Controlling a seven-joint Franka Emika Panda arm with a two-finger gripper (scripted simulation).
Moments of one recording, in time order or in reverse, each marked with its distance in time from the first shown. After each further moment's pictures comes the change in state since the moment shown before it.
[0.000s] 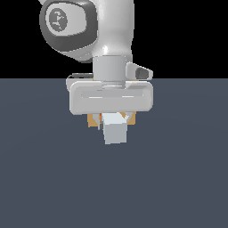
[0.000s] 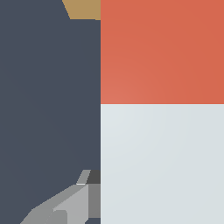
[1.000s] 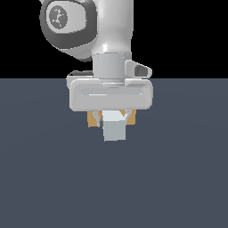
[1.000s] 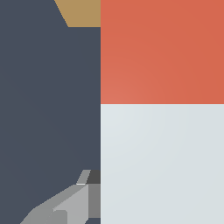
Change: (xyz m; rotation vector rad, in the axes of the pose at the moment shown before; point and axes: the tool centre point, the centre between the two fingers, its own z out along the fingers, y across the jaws) arm 0.005 0.000 -0.005 0.001 0.000 0.032
